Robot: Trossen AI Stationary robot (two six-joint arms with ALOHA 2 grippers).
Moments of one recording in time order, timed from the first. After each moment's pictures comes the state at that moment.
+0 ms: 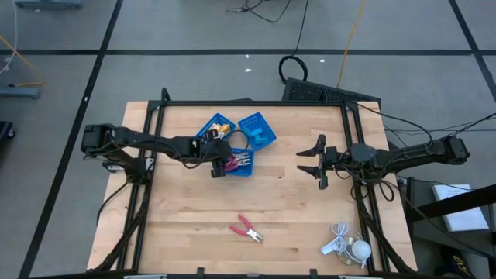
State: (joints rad) left arm 0.08 1.50 0.86 -0.34 -0.34 0.10; right arm 0.08 0.67 0.26 0.42 0.13 0.02
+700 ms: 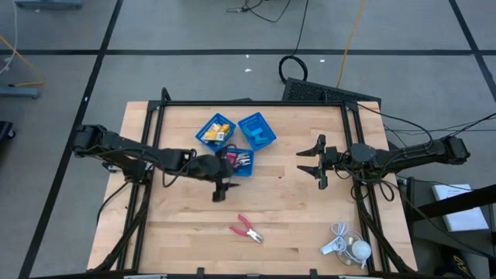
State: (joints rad) left arm -0.14 1.40 0.86 -0.08 -0.10 -0.06; right arm 0.08 0.67 0.26 0.42 0.13 0.02
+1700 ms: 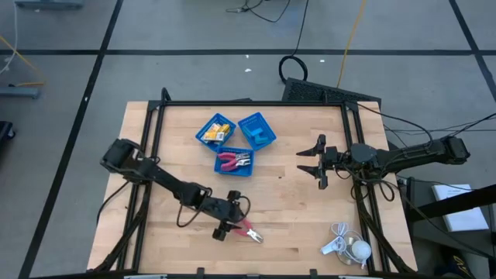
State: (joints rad) left arm -0.41 1.81 0.86 0.27 -0.03 -0.04; right arm 0.08 0.67 0.26 0.42 0.13 0.02
